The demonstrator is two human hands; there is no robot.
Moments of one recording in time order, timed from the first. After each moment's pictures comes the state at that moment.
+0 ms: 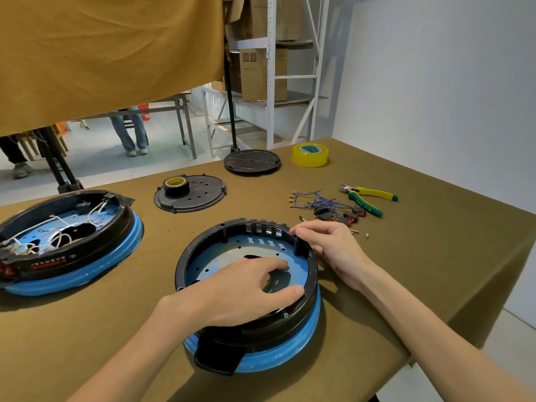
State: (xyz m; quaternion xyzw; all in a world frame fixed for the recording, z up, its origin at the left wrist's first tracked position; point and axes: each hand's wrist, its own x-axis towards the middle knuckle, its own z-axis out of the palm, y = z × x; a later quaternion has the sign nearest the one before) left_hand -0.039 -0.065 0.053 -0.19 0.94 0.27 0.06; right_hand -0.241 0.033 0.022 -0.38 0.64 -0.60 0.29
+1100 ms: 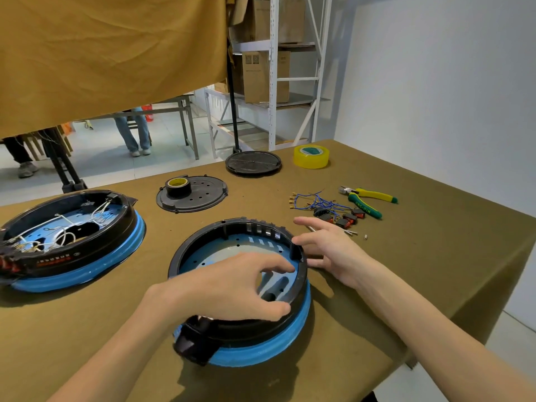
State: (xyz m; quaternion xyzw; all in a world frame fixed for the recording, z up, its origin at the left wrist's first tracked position) left_hand -0.032 -0.066 0.075 -0.11 0.96 0.26 0.05; right_hand -0.233 0.031 0.042 -0.26 0.67 -0.56 0.41
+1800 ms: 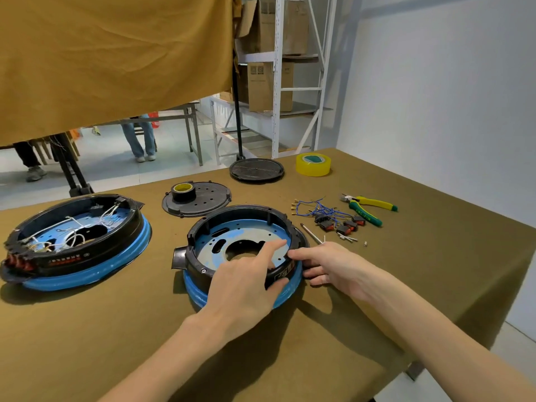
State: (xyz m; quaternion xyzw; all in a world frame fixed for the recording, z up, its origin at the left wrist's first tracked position) left_hand -0.049 -0.053 0.011 -0.19 0.93 0.07 -0.30; right_hand -0.232 0.039 0.035 -0.25 0.74 -0.46 0.42
